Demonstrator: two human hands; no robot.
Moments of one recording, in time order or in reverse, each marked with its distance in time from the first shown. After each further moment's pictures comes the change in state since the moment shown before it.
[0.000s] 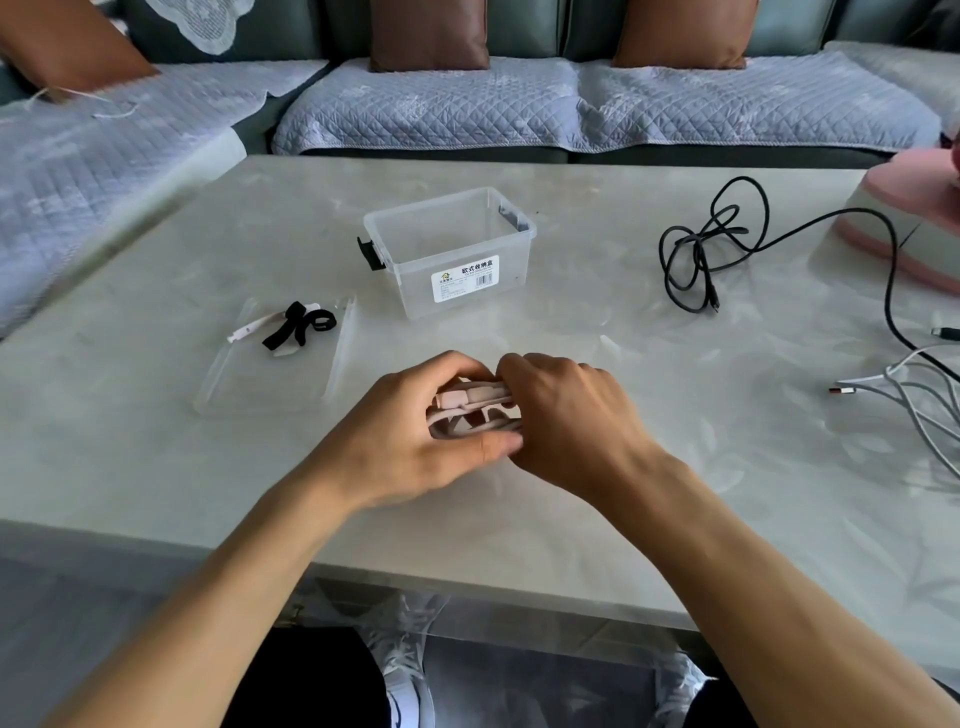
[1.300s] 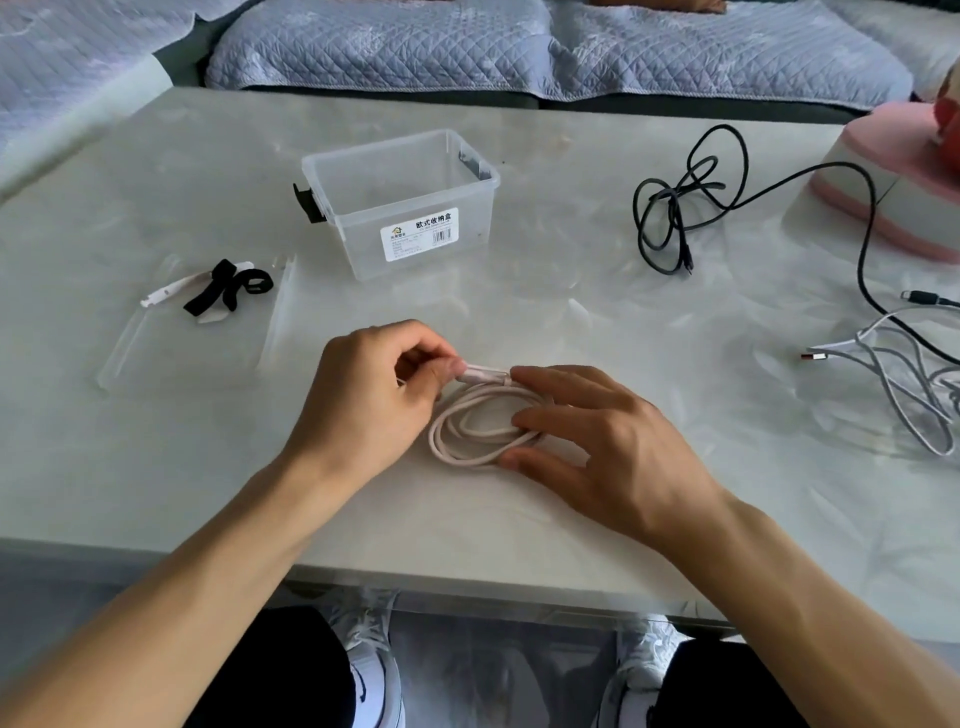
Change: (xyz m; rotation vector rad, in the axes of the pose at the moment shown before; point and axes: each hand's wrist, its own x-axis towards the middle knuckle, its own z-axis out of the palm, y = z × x) left_hand 0.027 -0.023 0.032 0.128 0.359 0.064; right_hand -0.062 0.051 0.014 0.271 0.079 -0.058
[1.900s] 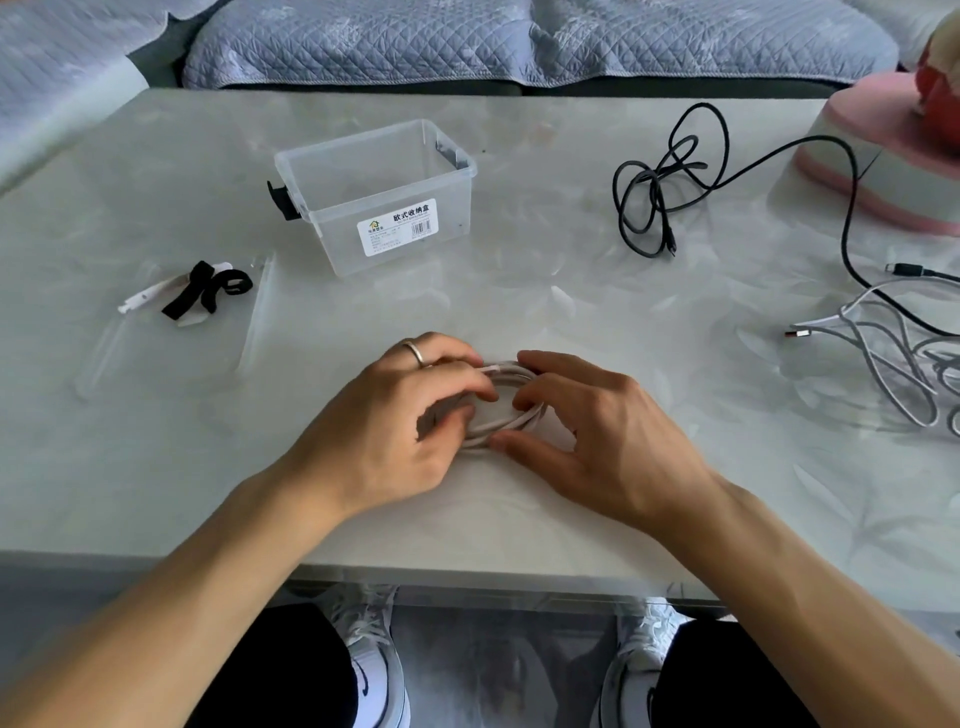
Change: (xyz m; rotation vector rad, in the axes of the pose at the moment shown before) left_hand -0.010 -0.002 0.008 0.119 -0.274 0.359; right_hand -0.004 -0.001 -0.003 0.029 0.025 0.100
